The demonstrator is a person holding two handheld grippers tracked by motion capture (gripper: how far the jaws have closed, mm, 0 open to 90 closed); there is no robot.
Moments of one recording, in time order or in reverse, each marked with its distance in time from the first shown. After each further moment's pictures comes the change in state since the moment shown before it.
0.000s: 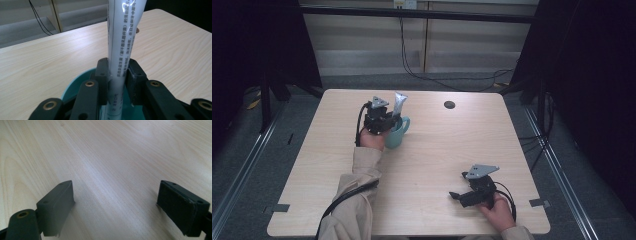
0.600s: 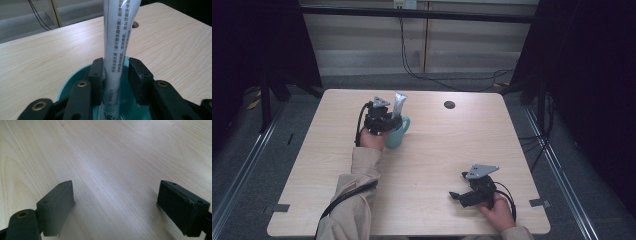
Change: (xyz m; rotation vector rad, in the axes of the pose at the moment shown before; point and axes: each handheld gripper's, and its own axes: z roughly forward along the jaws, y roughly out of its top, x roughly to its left) left arm -0.002 0.002 0.000 0.042 -0.001 0.002; right arm 0.000 0.000 0.000 -0.001 -0.001 -0.001
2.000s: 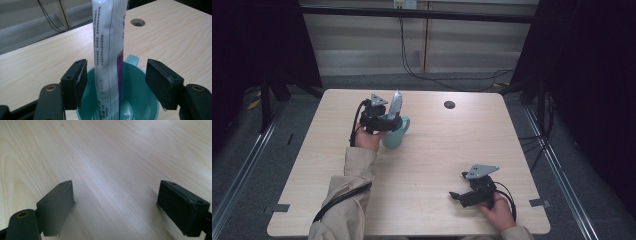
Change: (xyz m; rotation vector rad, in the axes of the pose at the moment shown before) left arm -0.002 0.009 -0.020 0.027 0.064 0.062; right arm 0.000 0.000 0.000 0.000 0.000 -0.001
